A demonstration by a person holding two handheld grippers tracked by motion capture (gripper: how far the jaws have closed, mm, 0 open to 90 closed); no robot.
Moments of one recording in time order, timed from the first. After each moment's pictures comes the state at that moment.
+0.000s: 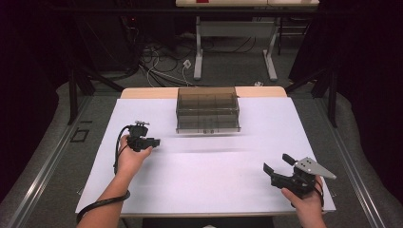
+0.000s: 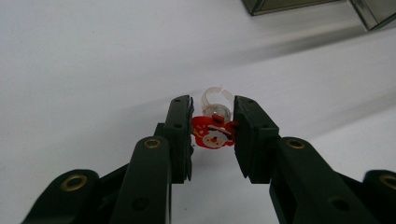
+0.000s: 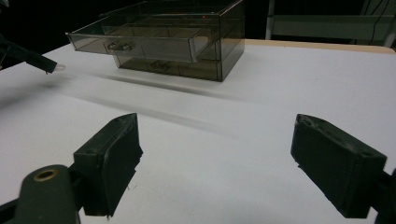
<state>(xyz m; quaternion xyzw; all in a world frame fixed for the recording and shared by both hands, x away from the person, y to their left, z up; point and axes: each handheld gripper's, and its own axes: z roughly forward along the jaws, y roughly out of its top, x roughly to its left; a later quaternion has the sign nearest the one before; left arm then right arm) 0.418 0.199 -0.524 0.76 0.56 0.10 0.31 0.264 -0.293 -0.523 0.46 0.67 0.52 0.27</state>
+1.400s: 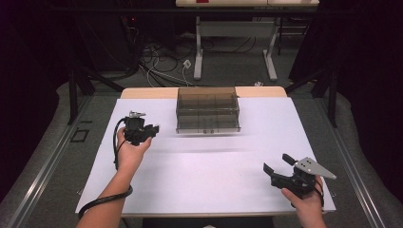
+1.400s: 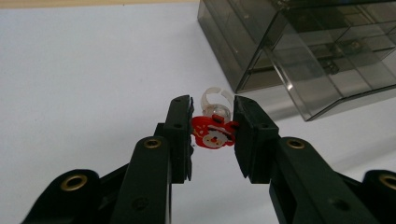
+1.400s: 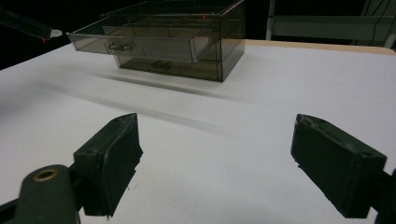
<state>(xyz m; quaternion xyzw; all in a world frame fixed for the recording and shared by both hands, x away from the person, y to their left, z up) 0.416 0.195 -0.487 0.72 0.55 0.17 0.38 0.264 -0.293 -0.523 0.46 0.67 0.52 0.27</state>
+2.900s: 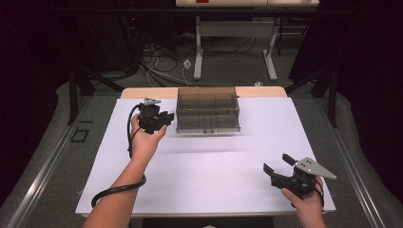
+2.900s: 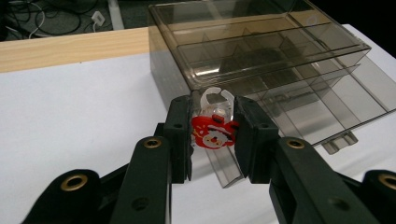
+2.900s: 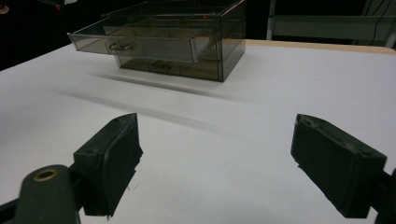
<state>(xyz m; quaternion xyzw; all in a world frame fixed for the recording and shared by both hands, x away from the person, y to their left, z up) 0.428 0.143 -0.448 0.73 0.51 0.18 0.42 0.263 -0.293 -0.523 0.46 0.67 0.52 0.27</state>
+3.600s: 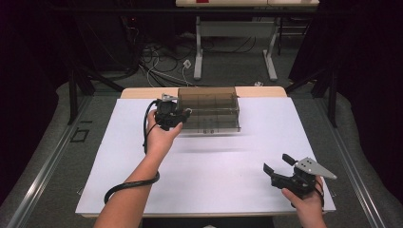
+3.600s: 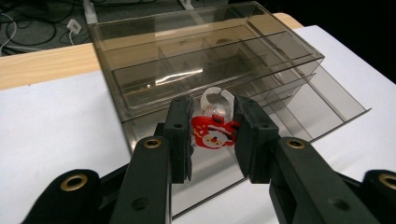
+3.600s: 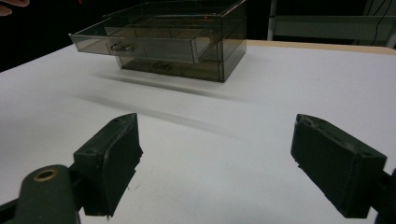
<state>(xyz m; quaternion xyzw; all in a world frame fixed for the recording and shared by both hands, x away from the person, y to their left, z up) 0.434 0.097 -0.440 0.75 0.47 0.17 0.43 0.263 -0.293 -0.522 0.46 0.67 0.52 0.27</state>
